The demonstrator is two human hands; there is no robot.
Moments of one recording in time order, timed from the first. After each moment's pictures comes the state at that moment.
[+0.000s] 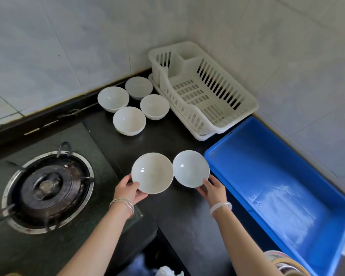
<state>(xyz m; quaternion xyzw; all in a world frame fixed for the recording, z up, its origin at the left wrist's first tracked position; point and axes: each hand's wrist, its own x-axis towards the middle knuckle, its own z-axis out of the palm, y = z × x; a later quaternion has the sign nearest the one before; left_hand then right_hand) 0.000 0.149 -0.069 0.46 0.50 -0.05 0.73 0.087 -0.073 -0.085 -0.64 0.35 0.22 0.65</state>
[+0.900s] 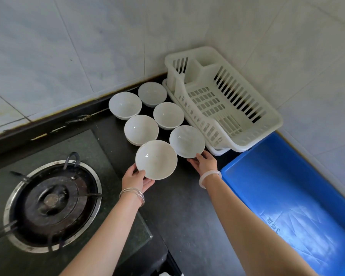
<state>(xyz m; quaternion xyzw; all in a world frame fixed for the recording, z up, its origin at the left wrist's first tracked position) 0.067 0.191 -0.078 0.37 0.51 0.04 0.77 0.200 0.027 -0.104 -0.59 0.29 0.22 0.72</state>
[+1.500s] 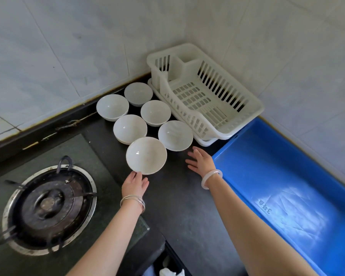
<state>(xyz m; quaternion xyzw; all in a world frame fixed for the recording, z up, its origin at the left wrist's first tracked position) 0.047 0.159 -0.077 0.41 0.51 0.04 0.75 0.169 -0.007 -0.071 -0.68 0.21 0.28 0.65</state>
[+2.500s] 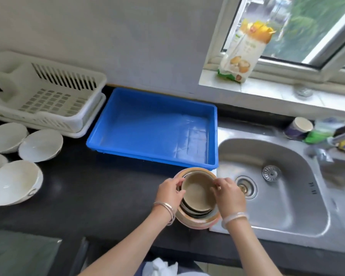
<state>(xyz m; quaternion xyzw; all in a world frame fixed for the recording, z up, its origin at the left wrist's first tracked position) -0.057 -0.168 -0.022 0.87 -0.13 -0.26 0.40 -0.134 -0.318 -0.021 -0.92 0.32 0.02 0.20</state>
